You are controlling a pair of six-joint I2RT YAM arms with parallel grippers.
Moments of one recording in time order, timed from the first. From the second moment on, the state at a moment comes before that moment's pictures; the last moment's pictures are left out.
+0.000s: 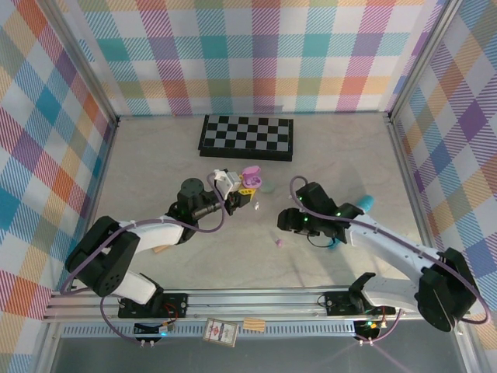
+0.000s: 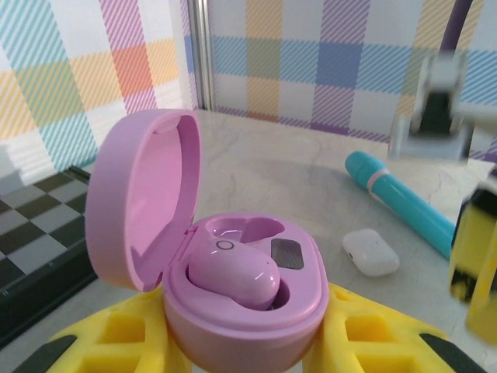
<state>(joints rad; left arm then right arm) -0.55 1.46 0.54 0.83 0.48 0.08 0.69 1.18 0.71 -0.51 -0.16 0.78</state>
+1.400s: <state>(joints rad) -0.49 1.42 0.54 0.81 0.49 0.06 0.75 1.38 0.73 -0.37 -0.33 0.77</state>
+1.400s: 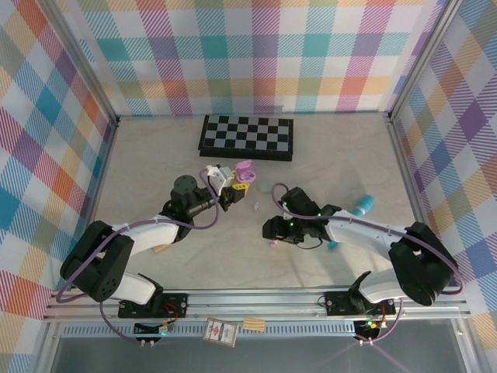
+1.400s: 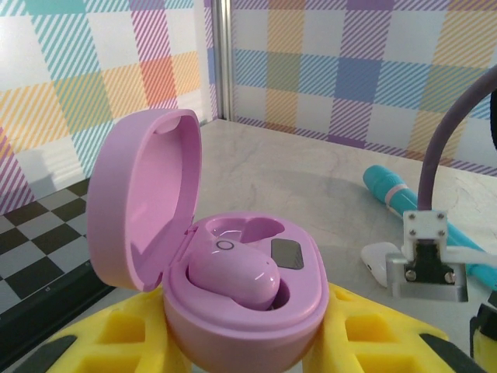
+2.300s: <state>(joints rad) -0.38 1.39 0.51 0.89 0.49 -0.06 0.77 1.61 0.81 -0.41 -0.35 0.46</state>
